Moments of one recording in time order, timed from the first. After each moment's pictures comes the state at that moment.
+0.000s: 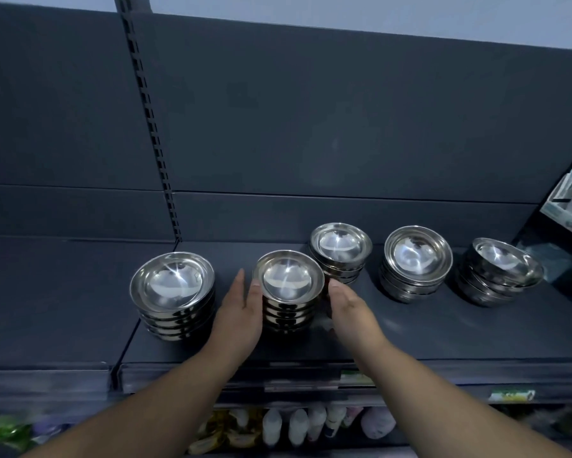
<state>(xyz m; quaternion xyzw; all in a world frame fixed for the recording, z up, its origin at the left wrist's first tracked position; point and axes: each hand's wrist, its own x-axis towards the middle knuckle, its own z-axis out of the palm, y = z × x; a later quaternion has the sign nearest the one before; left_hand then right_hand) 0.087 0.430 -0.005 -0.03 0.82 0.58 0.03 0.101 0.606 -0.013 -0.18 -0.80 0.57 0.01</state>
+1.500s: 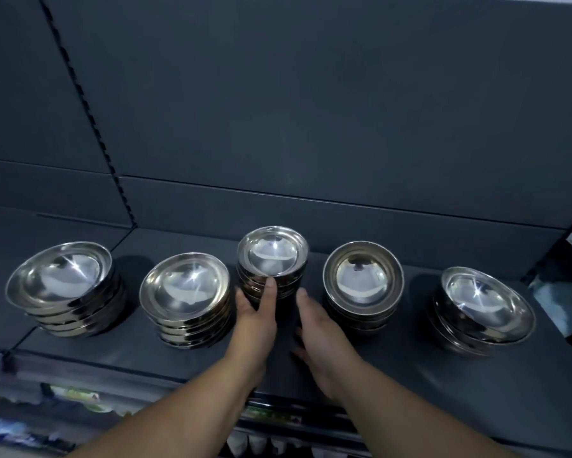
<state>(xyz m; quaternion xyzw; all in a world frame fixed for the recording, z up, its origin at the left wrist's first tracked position) 0.054 0.624 -0.043 -0.21 0.66 0.72 0.02 0.065 0.725 -0.032 -0.17 -0.67 0.70 -0.19</state>
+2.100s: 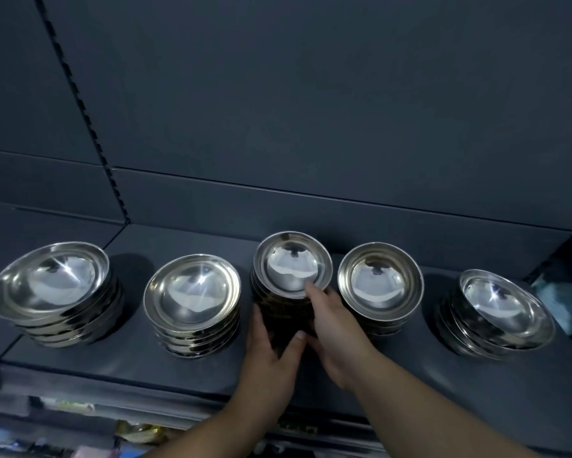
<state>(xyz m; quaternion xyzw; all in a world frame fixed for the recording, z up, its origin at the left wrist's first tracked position) 0.088 0.611 -0.063 -0.09 0.76 0.64 0.06 0.048 0.715 -0.020 -0.17 -0.63 0.74 -0.14</state>
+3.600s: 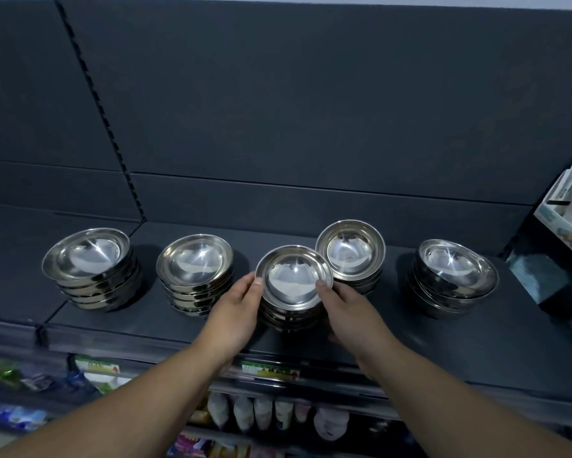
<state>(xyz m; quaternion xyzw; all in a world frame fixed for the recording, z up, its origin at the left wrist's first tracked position) 0.113 0.586 -0.010 -0.10 0.77 0.63 0.05 0.124 0.770 0.006 -0.13 -0.78 0.60 -0.10</state>
